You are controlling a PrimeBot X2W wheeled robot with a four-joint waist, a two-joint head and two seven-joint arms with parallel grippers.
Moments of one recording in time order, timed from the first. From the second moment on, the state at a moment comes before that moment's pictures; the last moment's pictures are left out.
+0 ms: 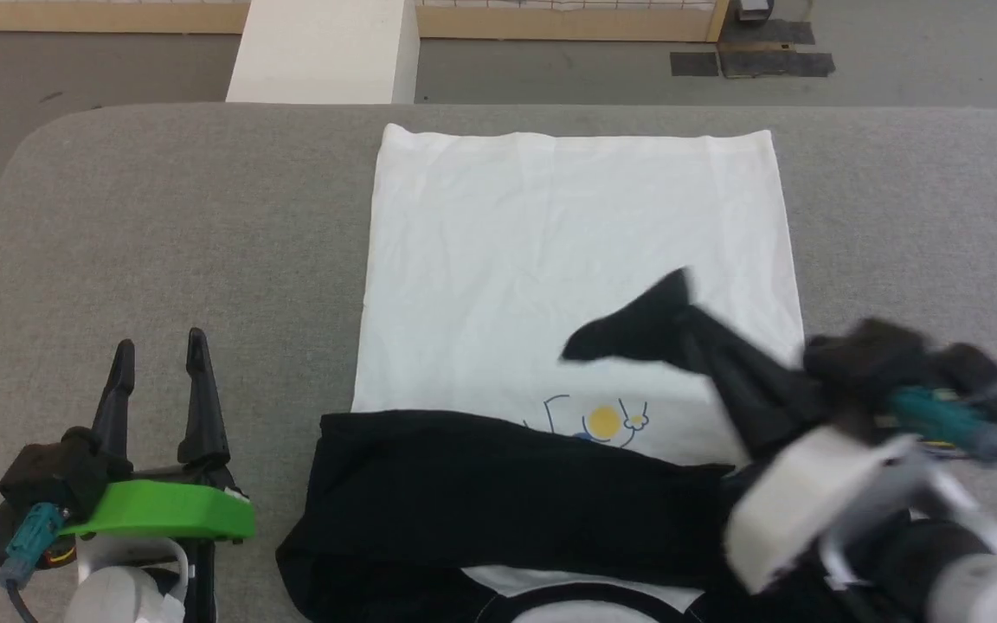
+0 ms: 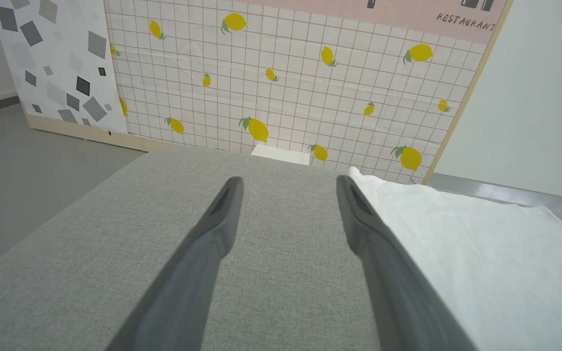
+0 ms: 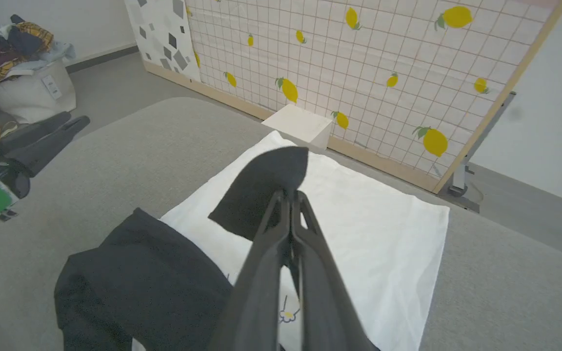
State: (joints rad) left arm -0.07 0.16 0.05 0.04 -0.33 -0.04 -0.26; right arm -0.11 -0.15 0.25 -0.58 0.16 0.13 0.65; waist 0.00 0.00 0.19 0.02
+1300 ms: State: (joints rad) left arm -0.11 0.16 0.02 0.09 -0.32 -0.06 -0.26; right arm -0.35 -0.05 0.47 -0.02 0.37 0.13 0.25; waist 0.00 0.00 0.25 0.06
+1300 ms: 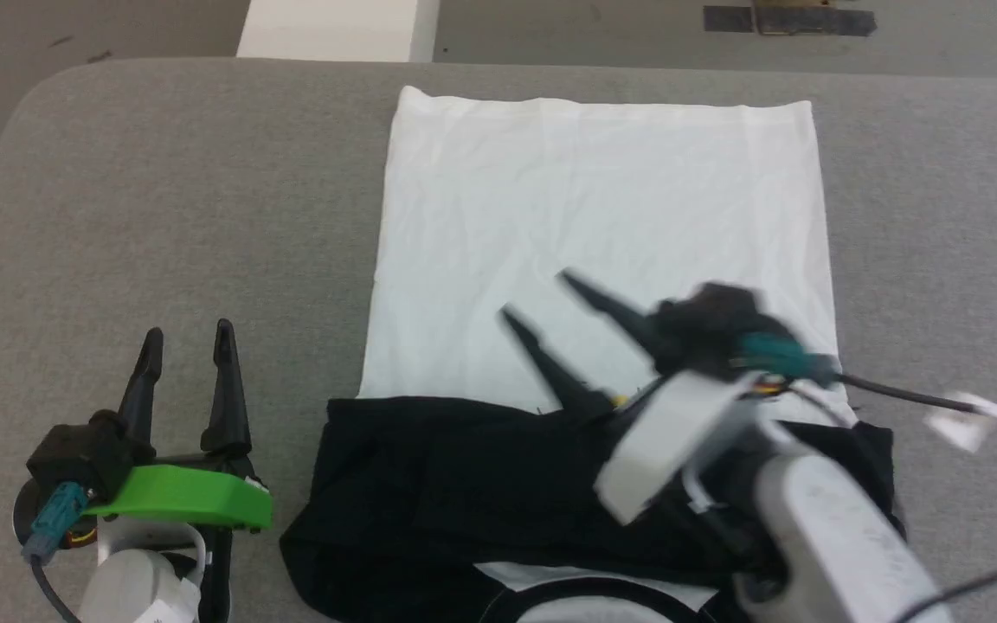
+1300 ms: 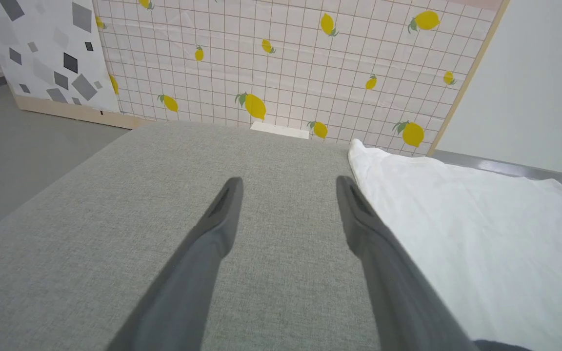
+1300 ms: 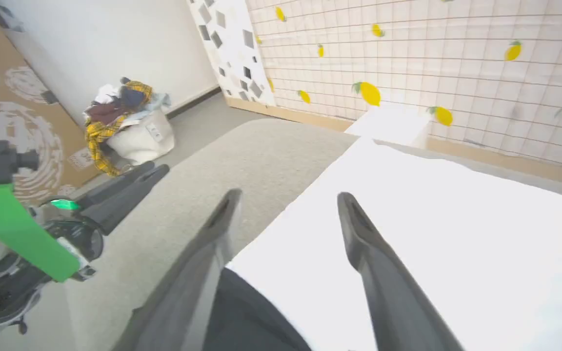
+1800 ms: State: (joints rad) left arm -0.42 0.31 -0.03 0.02 -0.30 -0.10 0.01; right arm -0.19 -0.09 -0.01 -0.24 0.18 0.13 0.00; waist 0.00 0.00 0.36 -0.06
